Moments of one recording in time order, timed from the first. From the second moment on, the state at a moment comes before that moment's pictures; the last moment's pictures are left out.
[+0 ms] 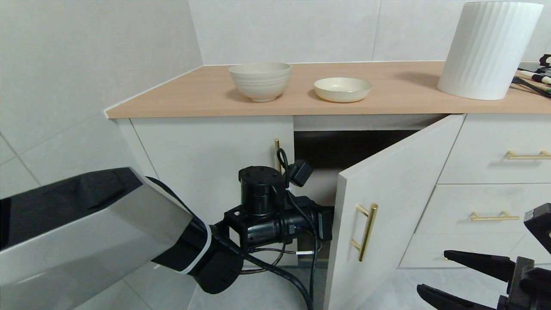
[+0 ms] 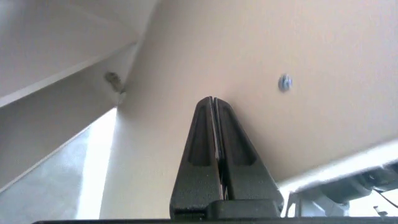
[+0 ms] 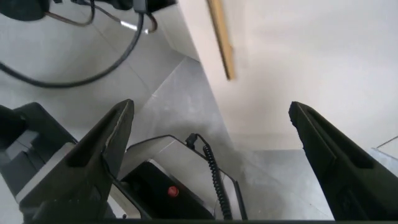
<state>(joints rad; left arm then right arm) -0.72 2.16 -0.97 -1.03 -0.49 -0.44 0.69 1.08 -0.31 -0.46 0.03 0.21</state>
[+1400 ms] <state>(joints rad) -0.80 2.20 -1.12 -0.87 -0.39 -0.45 0.66 0.91 -0.43 -0.43 0.03 0.21</state>
